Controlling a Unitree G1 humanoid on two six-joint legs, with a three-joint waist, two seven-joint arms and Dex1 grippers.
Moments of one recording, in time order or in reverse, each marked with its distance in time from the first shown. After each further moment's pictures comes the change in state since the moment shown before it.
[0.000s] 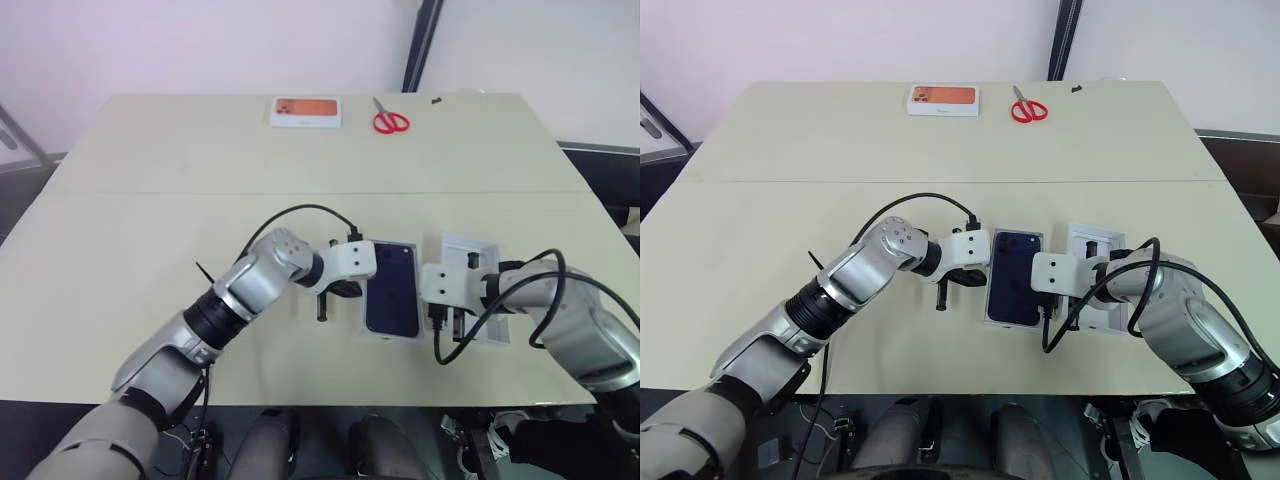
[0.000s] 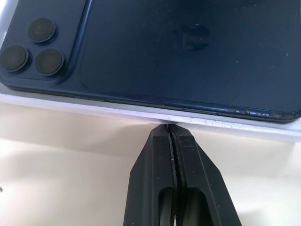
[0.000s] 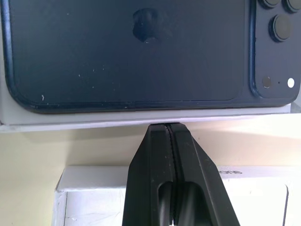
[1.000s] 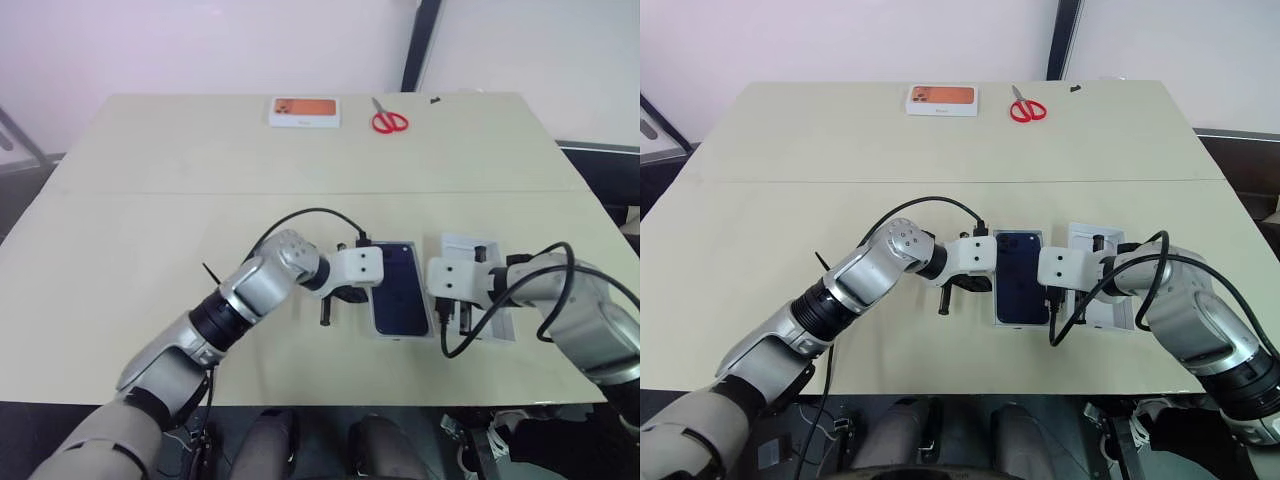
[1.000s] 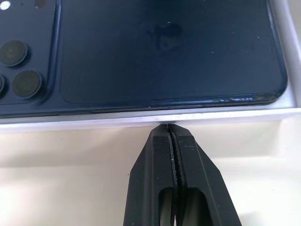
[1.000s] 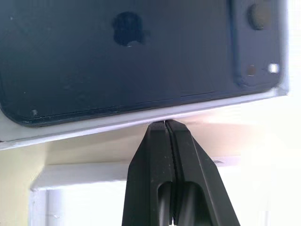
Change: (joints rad) left arm 0.001 0.002 -0.007 -0.014 0.020 -0.021 -0.050; right arm -0.033 -0.019 -0.031 0.040 0.030 -0.037 0.006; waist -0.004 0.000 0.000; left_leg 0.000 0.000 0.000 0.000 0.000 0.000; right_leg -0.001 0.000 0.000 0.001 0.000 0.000
